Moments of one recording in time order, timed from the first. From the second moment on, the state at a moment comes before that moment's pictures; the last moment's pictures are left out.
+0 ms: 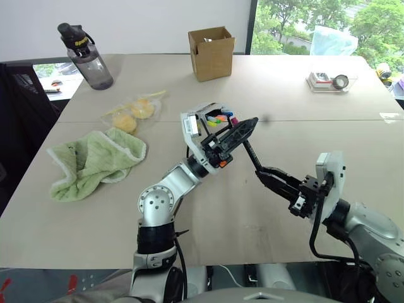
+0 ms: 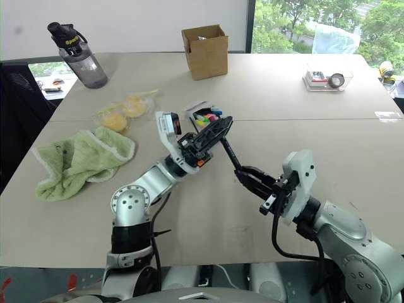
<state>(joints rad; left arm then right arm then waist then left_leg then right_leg) -0.38 0.00 0.13 -0.22 -1.17 0.87 -0.50 0.04 -0.31 -0.25 -0.95 0.87 1.03 0.45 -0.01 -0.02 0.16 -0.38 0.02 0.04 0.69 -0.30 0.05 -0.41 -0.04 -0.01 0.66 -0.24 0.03</state>
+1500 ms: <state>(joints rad) -0.66 0.37 -0.25 -0.13 -0.09 0.01 -0.60 0.32 -0.72 -0.71 -0.66 0.97 0.58 0.79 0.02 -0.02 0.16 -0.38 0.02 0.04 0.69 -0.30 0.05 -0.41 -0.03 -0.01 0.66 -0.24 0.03</state>
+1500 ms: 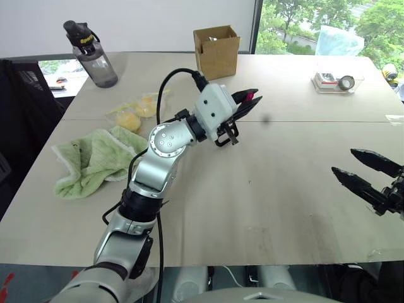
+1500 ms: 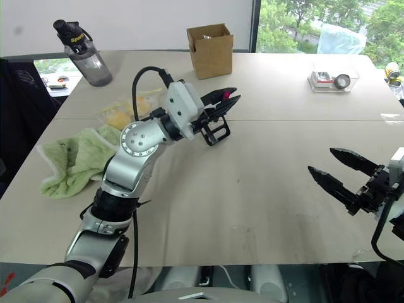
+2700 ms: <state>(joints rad) -0.73 0.33 -0.29 0.19 0.25 -0.51 -0.51 0.34 -0.68 -0.68 -0.69 1.06 0.53 0.75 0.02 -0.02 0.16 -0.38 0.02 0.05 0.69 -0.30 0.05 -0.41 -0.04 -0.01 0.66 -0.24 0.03</state>
